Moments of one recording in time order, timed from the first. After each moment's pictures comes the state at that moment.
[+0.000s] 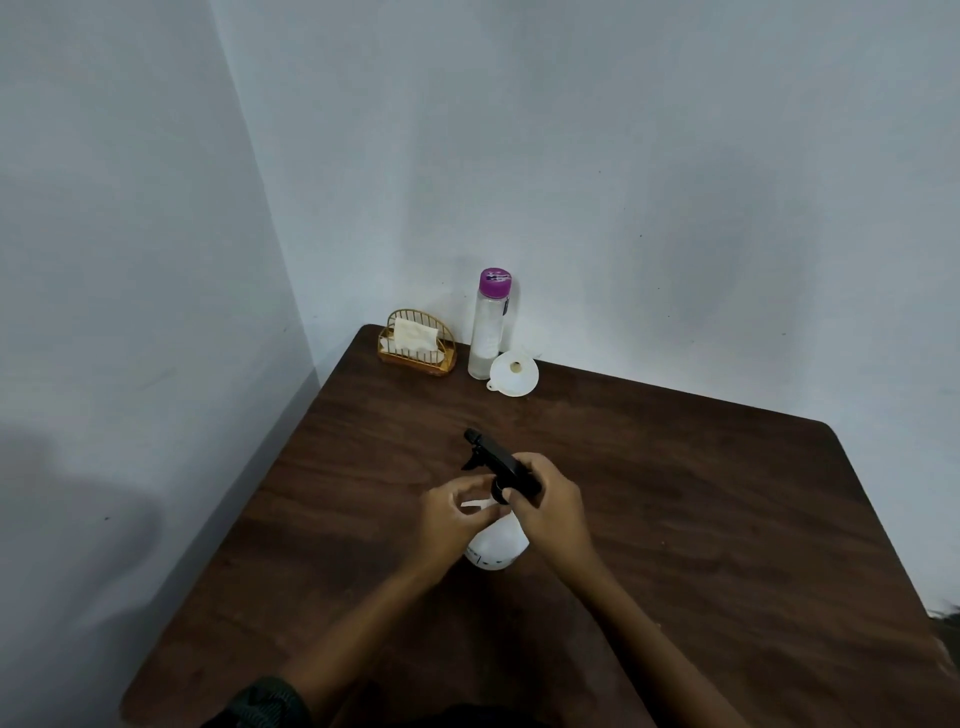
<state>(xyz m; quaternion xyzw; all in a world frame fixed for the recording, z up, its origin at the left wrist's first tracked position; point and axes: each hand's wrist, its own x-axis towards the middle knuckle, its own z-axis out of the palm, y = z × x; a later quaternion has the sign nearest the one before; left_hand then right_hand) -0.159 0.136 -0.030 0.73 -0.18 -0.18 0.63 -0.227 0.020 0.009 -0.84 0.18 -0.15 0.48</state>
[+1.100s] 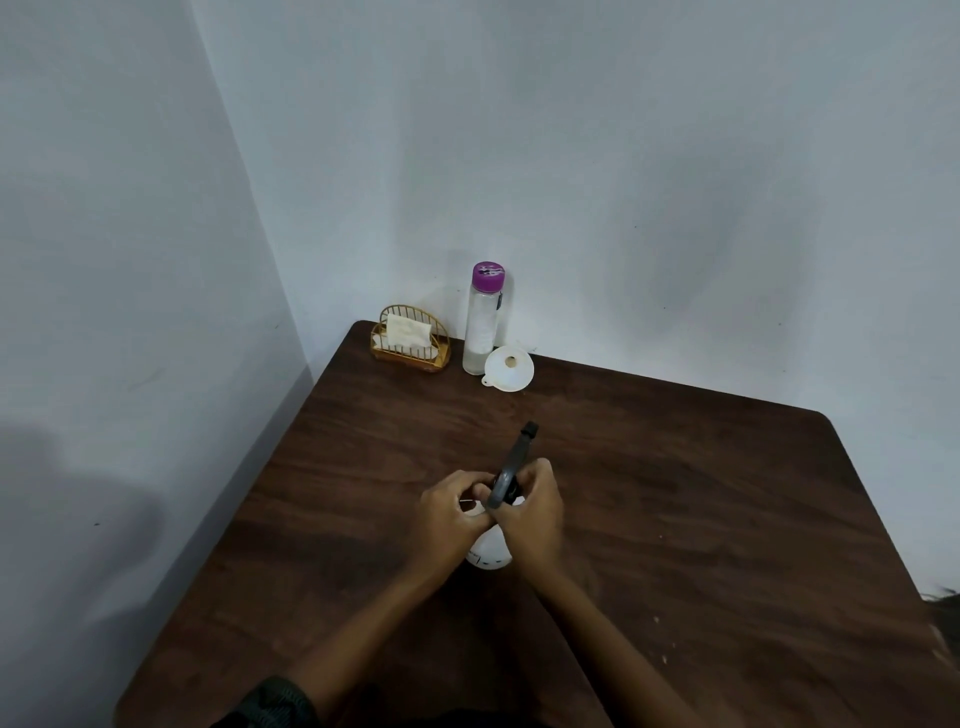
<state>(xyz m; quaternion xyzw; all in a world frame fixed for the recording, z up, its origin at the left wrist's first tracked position) -0.157 0.134 -0.036 0.81 -0.24 -0.10 0.53 -0.215 0.038 -0.018 -0.77 0.30 -0.22 0.52</state>
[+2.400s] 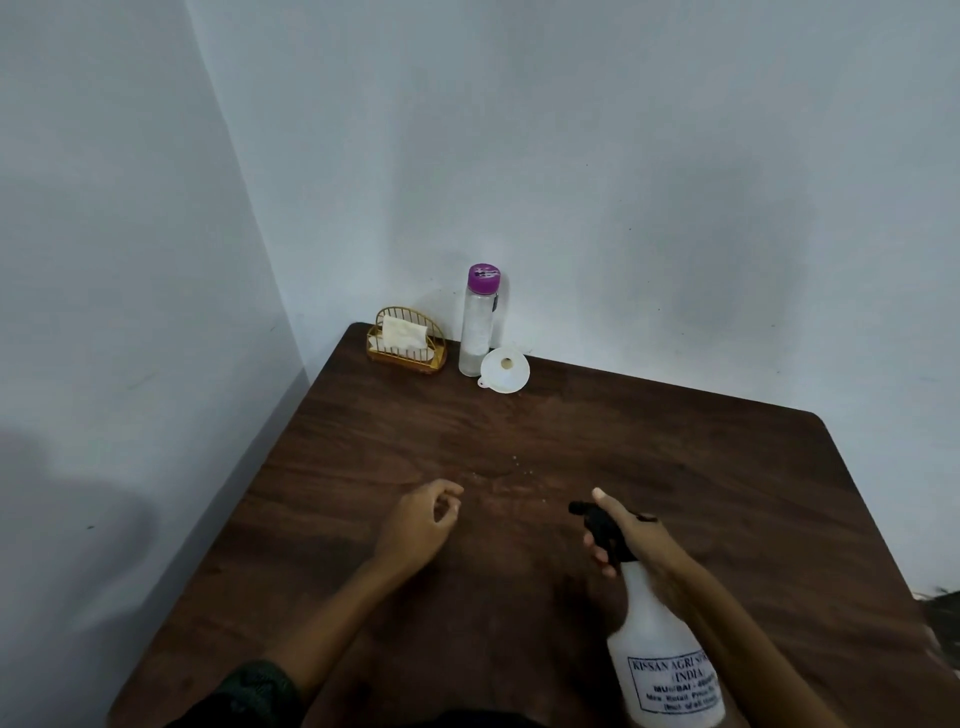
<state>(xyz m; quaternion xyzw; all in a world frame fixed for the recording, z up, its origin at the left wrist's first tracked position) -0.128 0.152 -0.063 0.87 -0.24 -0.18 0.39 -0.282 -0.066 0.003 -0.63 0.41 0.07 0.66</state>
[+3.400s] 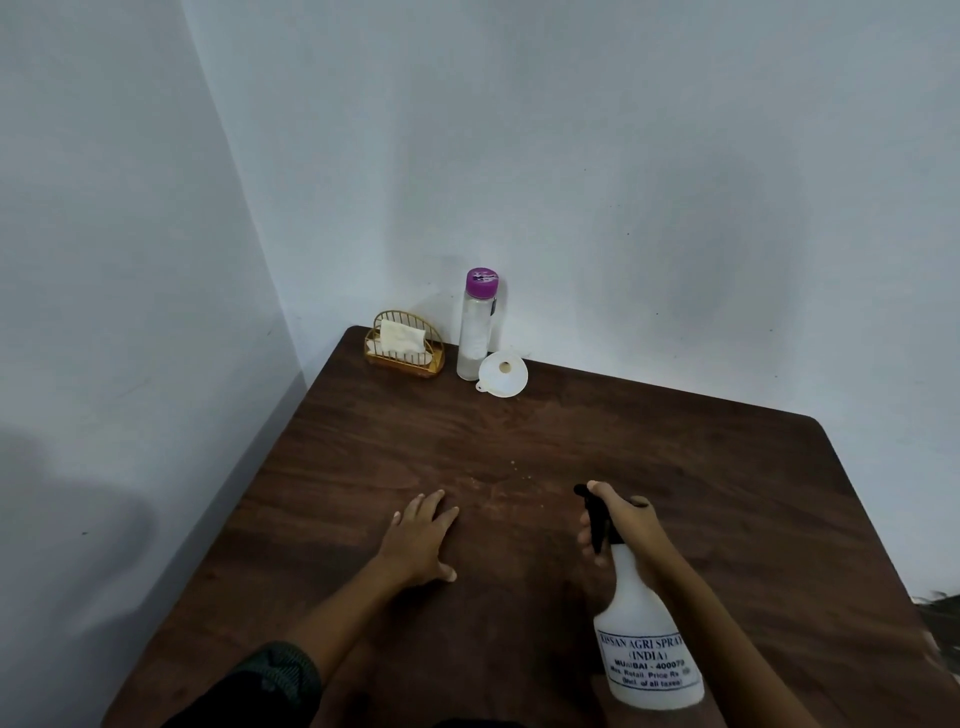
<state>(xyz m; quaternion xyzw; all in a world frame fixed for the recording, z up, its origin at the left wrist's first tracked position) -0.123 0.148 -0.085 0.89 -0.36 -0.29 0.04 -0.263 -0.064 0.005 -0.65 0.45 0.00 0.62</state>
